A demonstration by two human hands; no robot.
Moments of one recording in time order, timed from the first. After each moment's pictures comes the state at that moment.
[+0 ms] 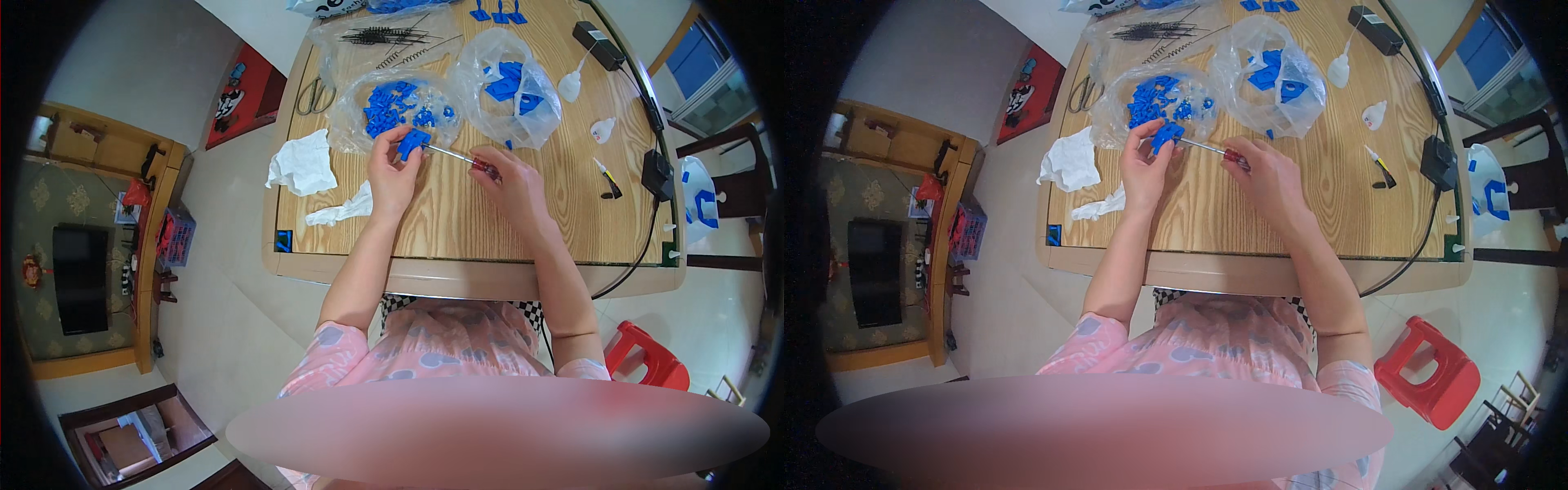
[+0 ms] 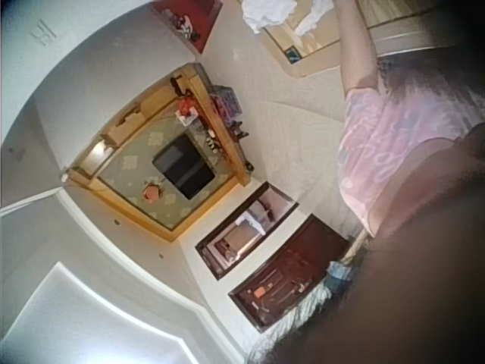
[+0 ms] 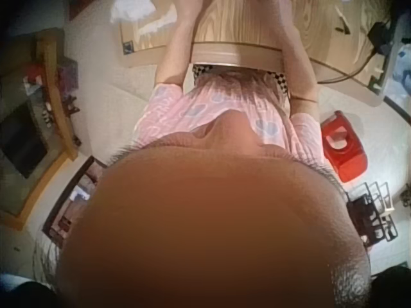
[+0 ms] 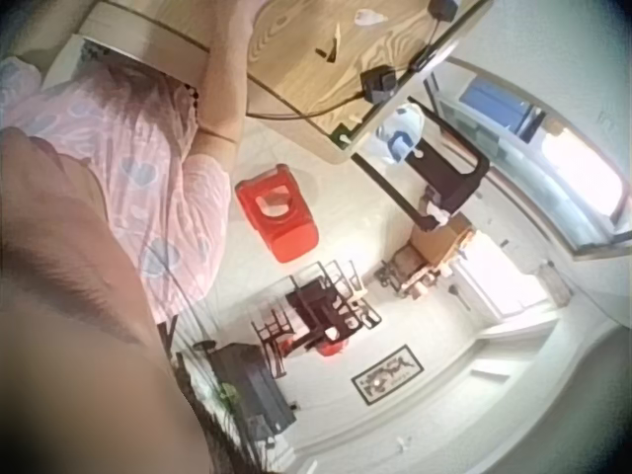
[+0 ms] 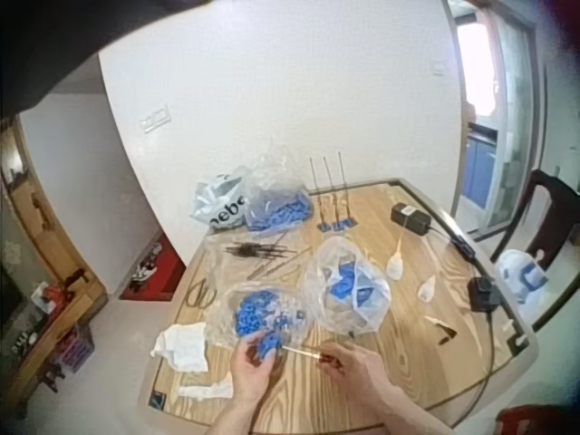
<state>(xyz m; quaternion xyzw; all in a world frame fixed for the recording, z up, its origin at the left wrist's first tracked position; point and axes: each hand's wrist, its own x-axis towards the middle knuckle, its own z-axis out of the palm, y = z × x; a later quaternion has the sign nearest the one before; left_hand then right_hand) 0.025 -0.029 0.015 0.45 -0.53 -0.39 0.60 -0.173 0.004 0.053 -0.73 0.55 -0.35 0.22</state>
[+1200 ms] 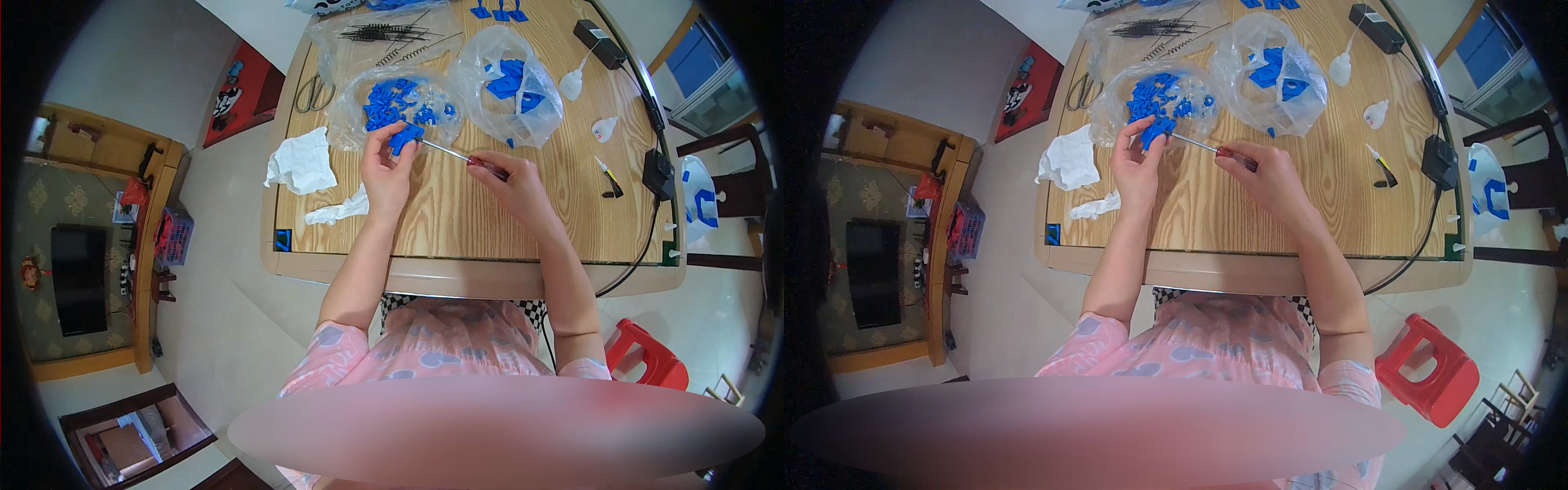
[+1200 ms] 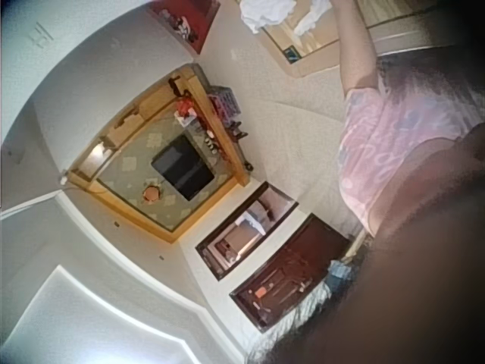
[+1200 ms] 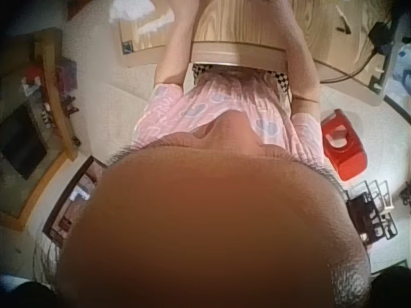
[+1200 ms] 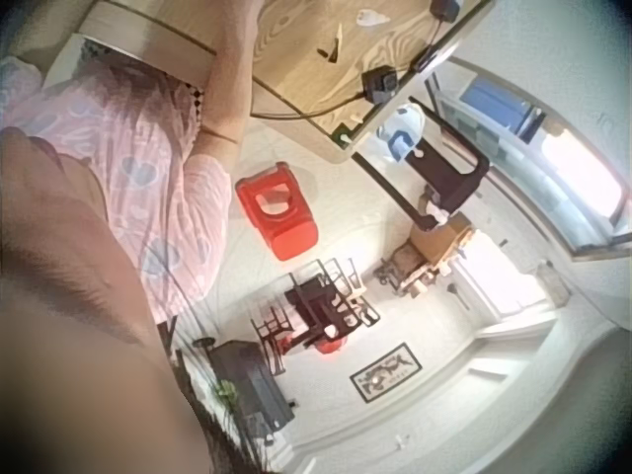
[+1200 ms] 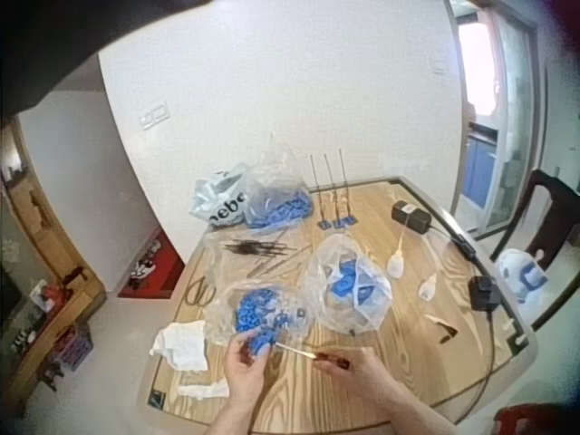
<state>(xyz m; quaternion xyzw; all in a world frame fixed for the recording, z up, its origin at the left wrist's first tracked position) 0.027 -0.029 0.023 0.41 -0.50 -0.39 0.66 -0.175 -0.001 0.050 -0.65 0.52 -0.39 0.40</state>
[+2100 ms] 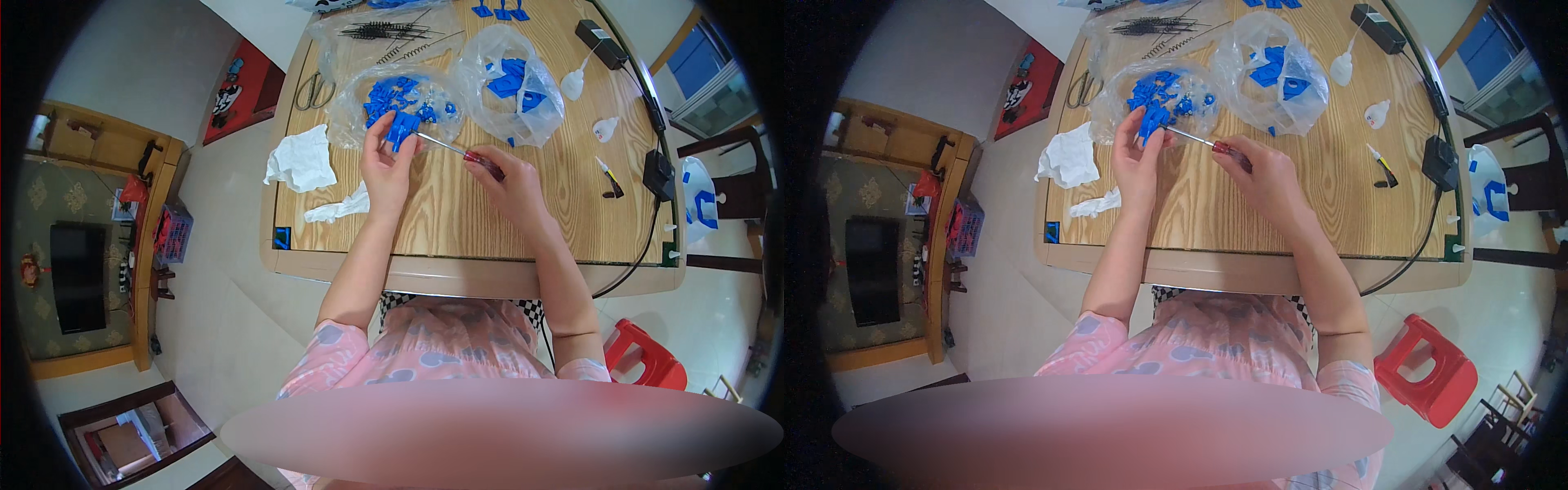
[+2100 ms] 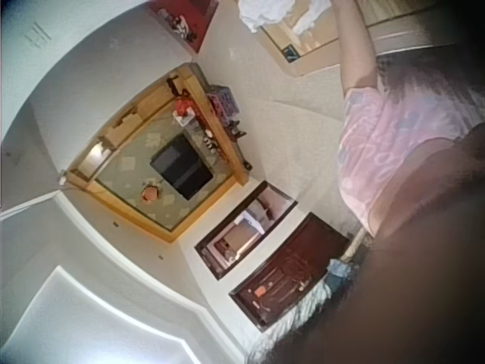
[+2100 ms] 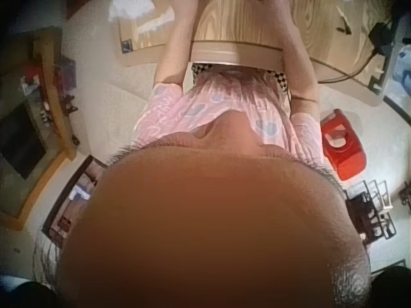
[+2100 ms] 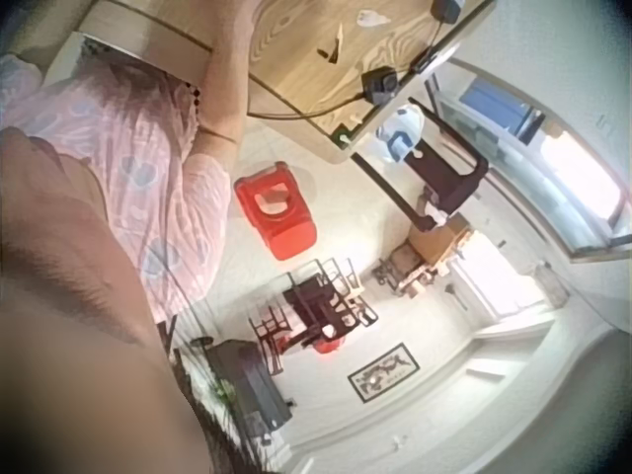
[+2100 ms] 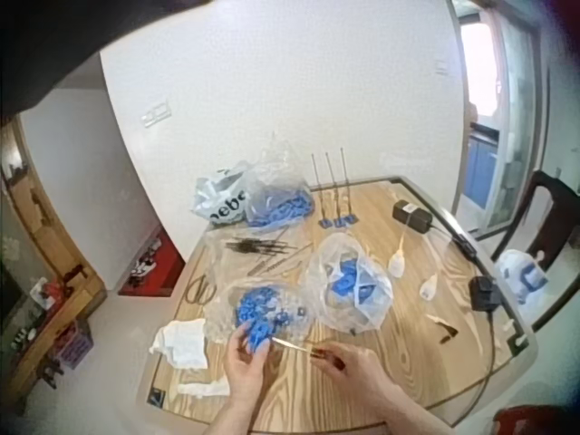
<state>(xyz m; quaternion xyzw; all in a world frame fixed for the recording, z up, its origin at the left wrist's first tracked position) 0.023 -0.028 0.027 0.38 -0.48 -0.41 0.68 -0.167 0.002 0.056 -0.69 0.55 -0.36 0.31</state>
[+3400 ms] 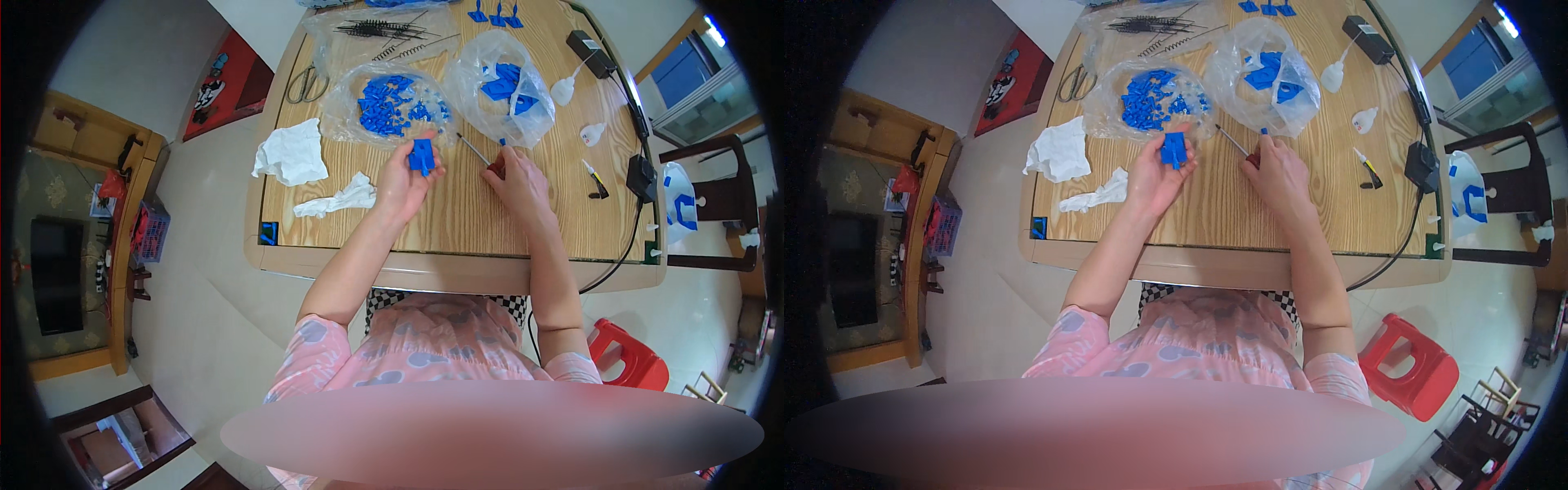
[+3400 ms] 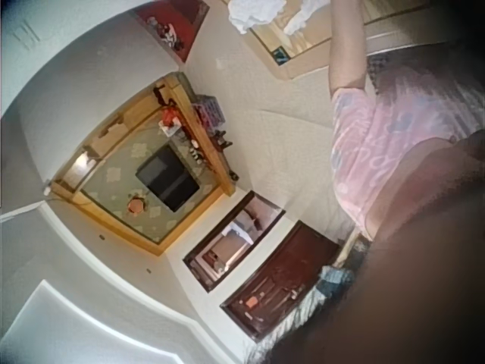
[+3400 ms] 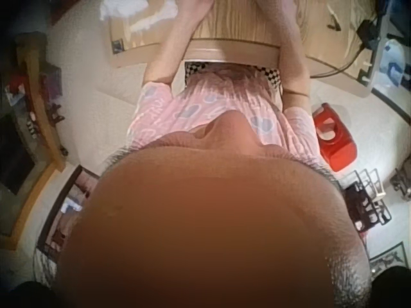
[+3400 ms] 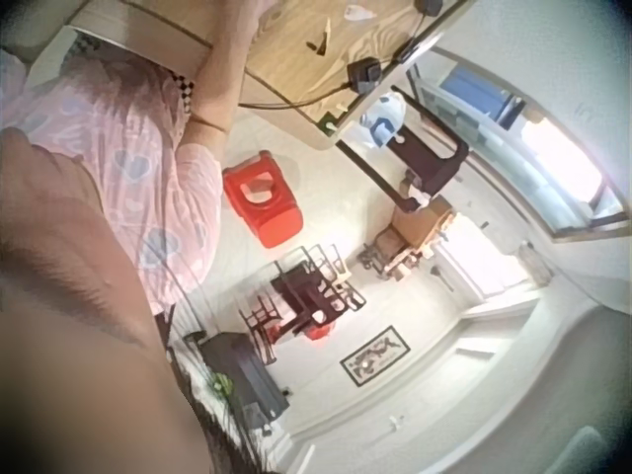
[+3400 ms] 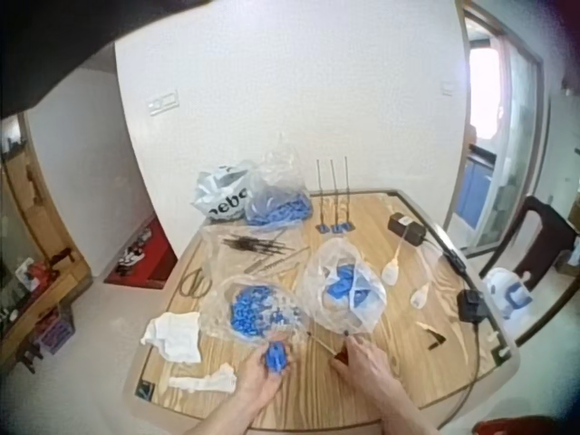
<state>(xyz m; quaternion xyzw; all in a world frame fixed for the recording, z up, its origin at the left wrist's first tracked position) 0.022 -0.020 0.009 0.29 -0.18 -0.77 0.55 -0.183 -0.005 0.045 -0.70 0.67 -0.16 0.17</state>
